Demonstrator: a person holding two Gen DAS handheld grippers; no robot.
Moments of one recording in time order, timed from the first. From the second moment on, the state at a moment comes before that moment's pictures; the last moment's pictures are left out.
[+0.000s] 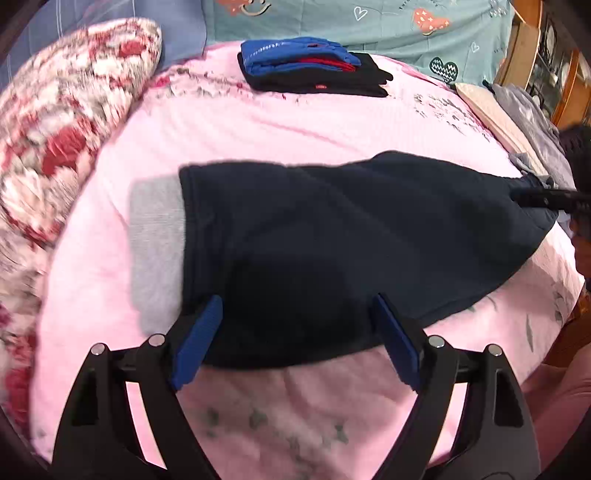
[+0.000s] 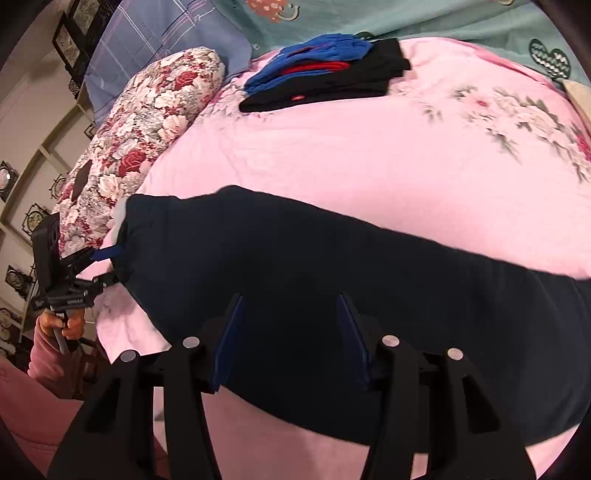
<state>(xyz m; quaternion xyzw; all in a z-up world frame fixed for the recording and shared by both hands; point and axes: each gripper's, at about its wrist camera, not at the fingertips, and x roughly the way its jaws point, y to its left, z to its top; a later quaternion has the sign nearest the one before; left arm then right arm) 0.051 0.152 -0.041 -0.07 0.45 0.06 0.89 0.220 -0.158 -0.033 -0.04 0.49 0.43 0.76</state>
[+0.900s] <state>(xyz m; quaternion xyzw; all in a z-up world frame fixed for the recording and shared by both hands) 0.127 0.119 -0.071 -0.12 0.45 -0.12 0.87 0.280 0.002 -0.043 -0.18 0.57 0.62 0.51</state>
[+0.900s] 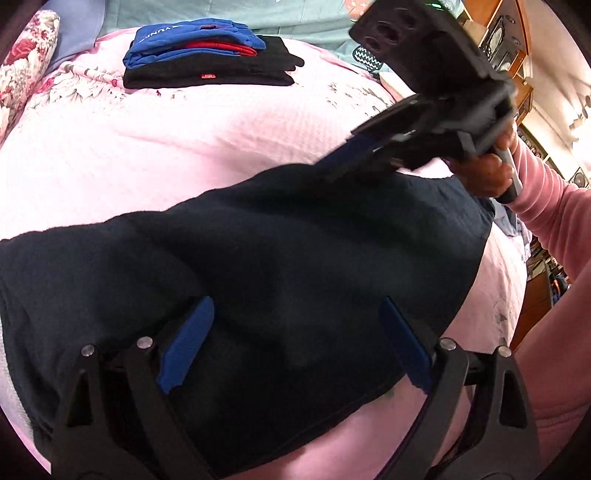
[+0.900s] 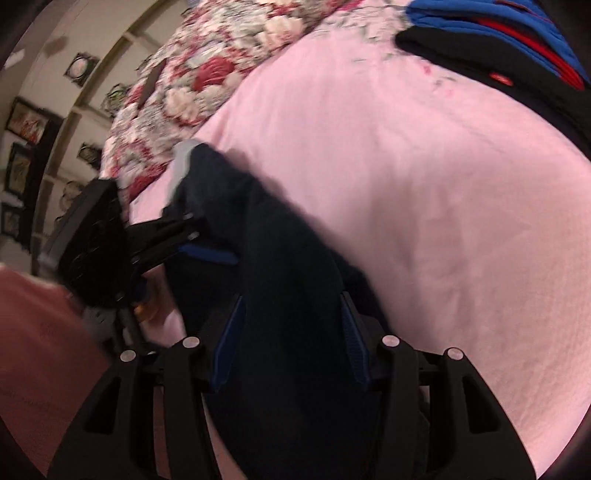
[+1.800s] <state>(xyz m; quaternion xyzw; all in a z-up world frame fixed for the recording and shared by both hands) 0.125 0.110 -0.069 -0.09 0.46 -0.11 0.88 0.348 -0.009 -0.086 -0.01 0.59 0.61 0.53</state>
